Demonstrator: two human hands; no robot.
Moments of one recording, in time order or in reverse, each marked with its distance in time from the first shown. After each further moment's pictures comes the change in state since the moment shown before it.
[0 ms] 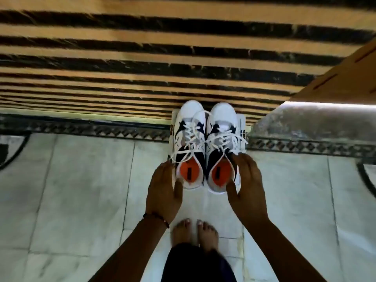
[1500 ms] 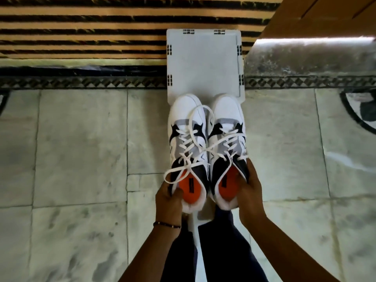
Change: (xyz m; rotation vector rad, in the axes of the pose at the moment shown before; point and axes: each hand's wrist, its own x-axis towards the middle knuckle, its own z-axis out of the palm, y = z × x) left_hand -0.238 -0.125 0.062 -0.853 -0.025 -0.414; right_hand -0.270 0.017 0.063 0.687 0.139 0.807
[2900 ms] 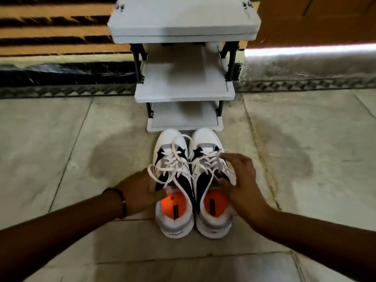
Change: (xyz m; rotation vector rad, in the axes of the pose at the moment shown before) left_hand 0.264 -0.173 0.056 1.109 -0.441 0.642; right_hand 0.272 0.220 0.041 -0.436 -0.225 -0.777
